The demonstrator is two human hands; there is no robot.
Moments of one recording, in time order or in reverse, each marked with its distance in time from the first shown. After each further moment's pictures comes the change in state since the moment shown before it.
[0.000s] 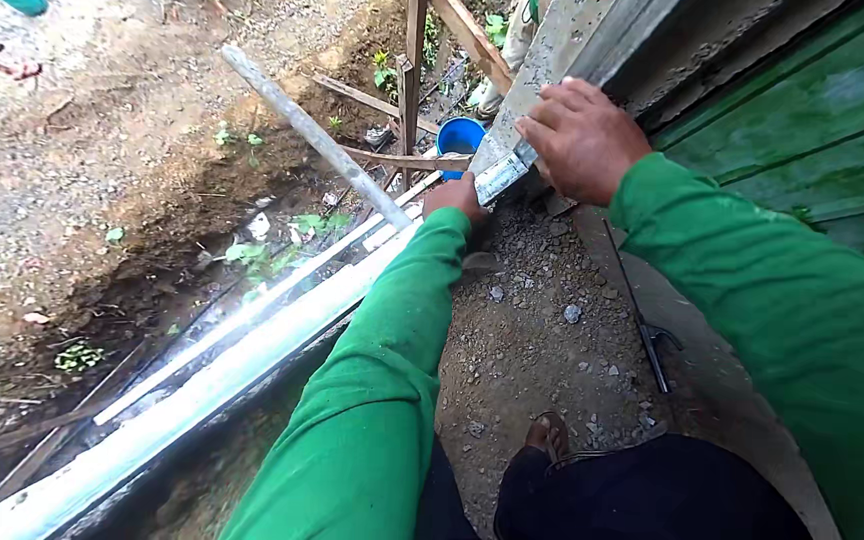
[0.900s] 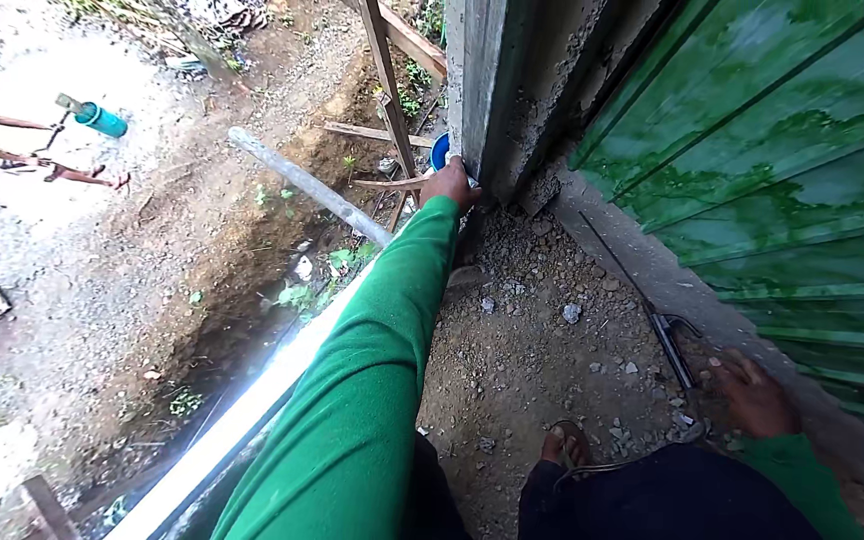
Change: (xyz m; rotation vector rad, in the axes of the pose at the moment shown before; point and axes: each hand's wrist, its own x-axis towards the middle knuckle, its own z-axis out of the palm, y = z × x) left_hand 0.065 0.086 0.004 0.058 0.086 0.053; right_hand -0.465 -0.051 0.176 0.980 0.054 1.603
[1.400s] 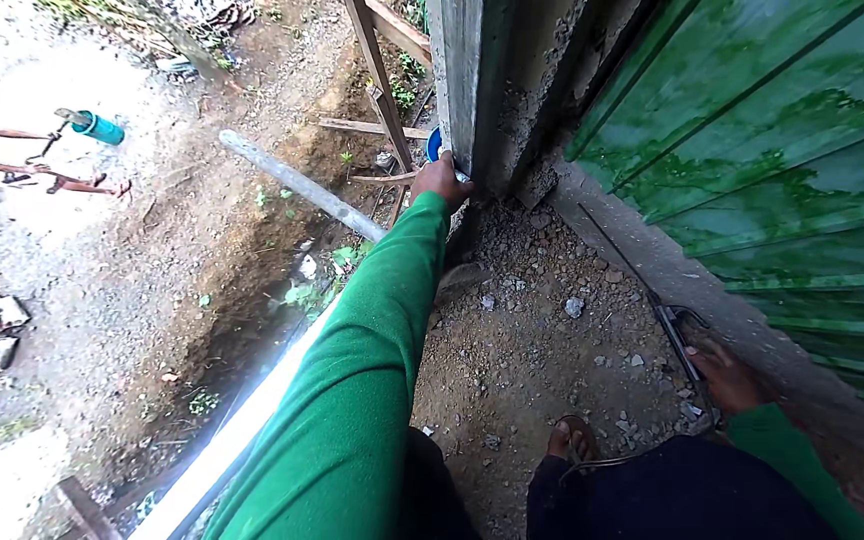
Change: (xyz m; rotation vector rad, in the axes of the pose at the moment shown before) left_hand 0.012 -0.006 0.000 -0.028 -0.010 0.029; right_hand 0.038 0.035 0.031 -0.040 -0.161 0.099
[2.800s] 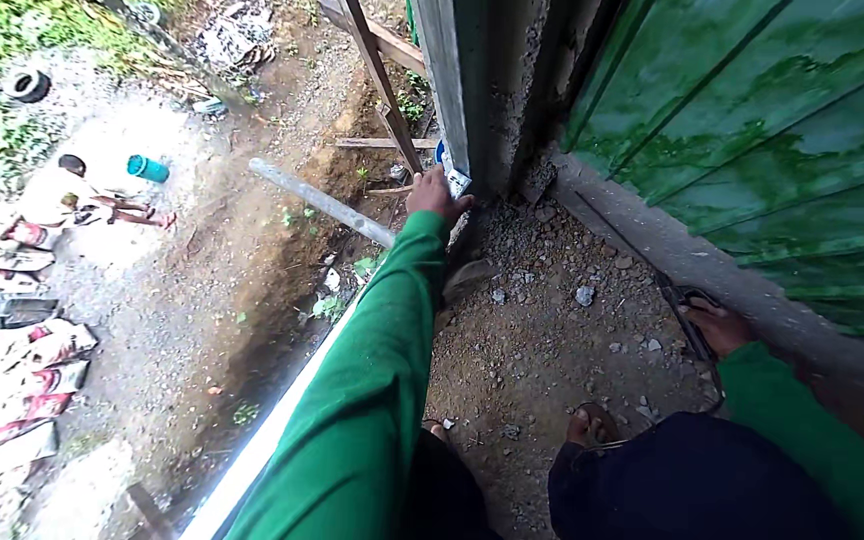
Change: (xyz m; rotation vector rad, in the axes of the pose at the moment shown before) left_hand -0.051 -0.011 -0.010 0.012 0.087 0.084; right_hand 0.030 -0.033 0.021 0.254 0.000 -0.016
